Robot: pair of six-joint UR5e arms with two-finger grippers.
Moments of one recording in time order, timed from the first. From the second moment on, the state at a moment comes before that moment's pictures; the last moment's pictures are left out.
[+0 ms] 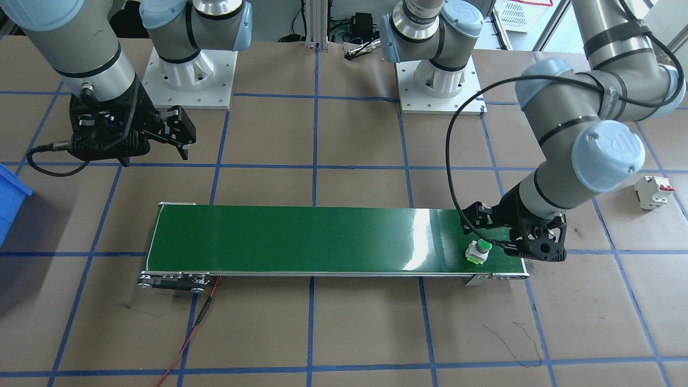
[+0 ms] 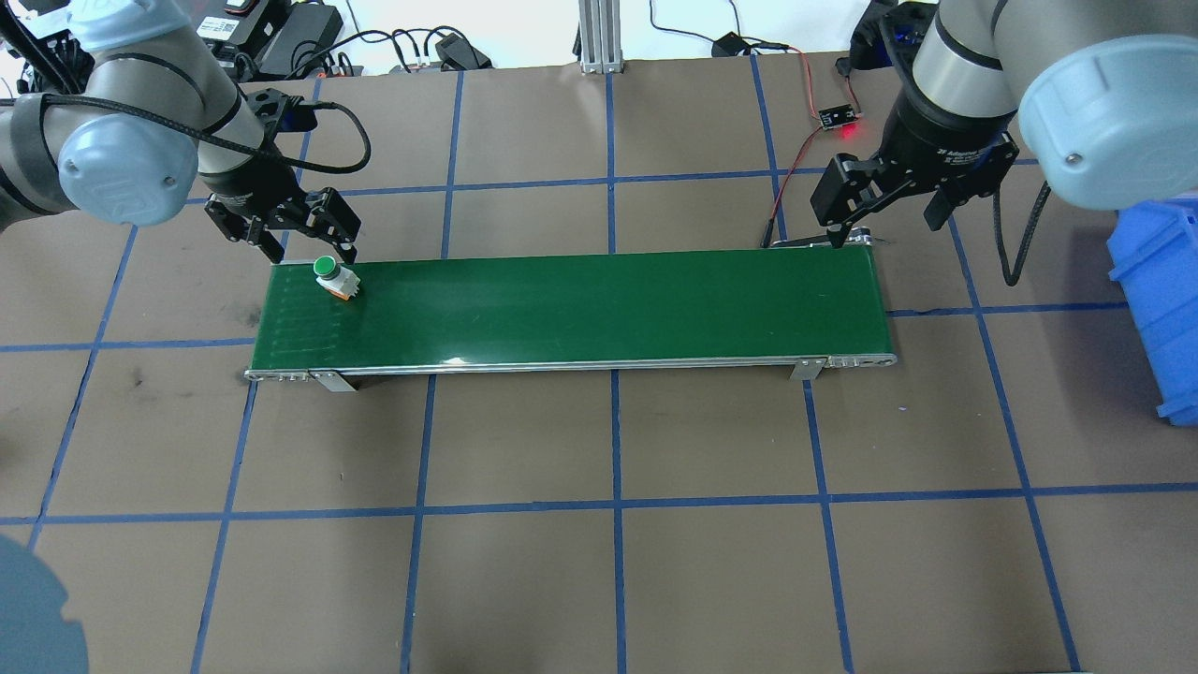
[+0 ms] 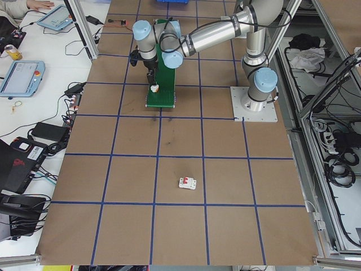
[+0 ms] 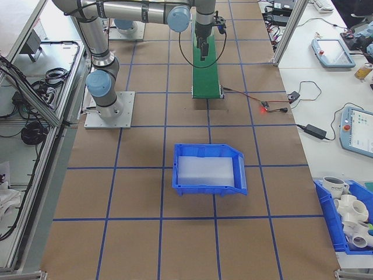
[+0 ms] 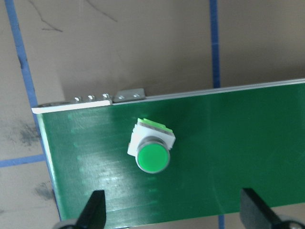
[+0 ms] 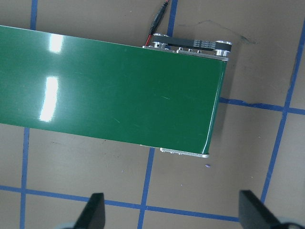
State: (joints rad) left arm -1.40 -1.85 -1.64 -1.32 1.54 0.28; right arm 1.54 -1.55 1.65 -1.65 -1.57 -0.18
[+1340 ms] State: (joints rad) left arm -1.59 -1.66 -1.63 -1.49 1.55 0.12; right arm 1.53 -1.37 1.69 -1.82 -1.55 0.00
